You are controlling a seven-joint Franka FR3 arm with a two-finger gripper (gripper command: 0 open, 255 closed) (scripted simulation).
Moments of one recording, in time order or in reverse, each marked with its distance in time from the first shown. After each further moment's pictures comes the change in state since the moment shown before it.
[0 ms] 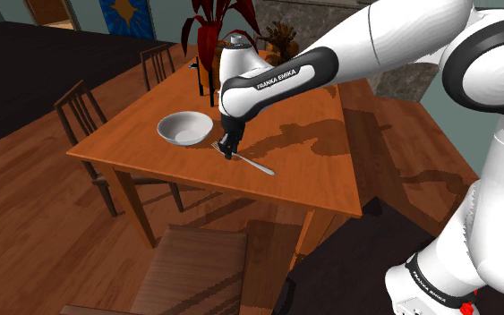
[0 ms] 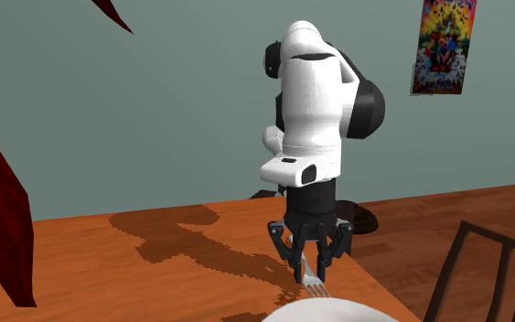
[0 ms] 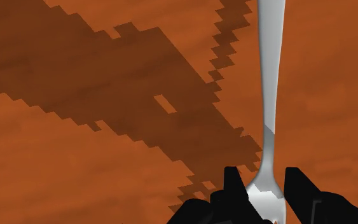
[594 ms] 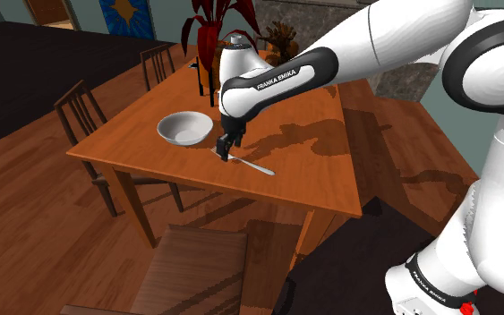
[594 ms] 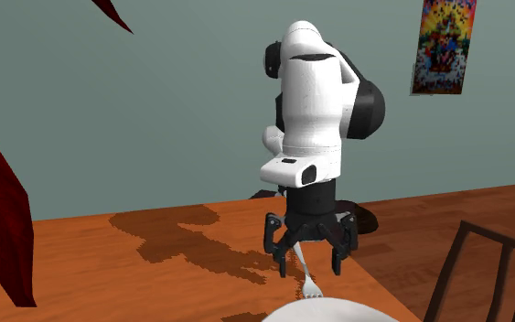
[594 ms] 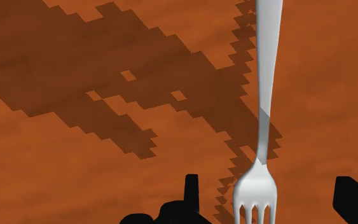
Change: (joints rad) arm 0.000 0.000 0.000 -0.001 0.000 0.002 0.000
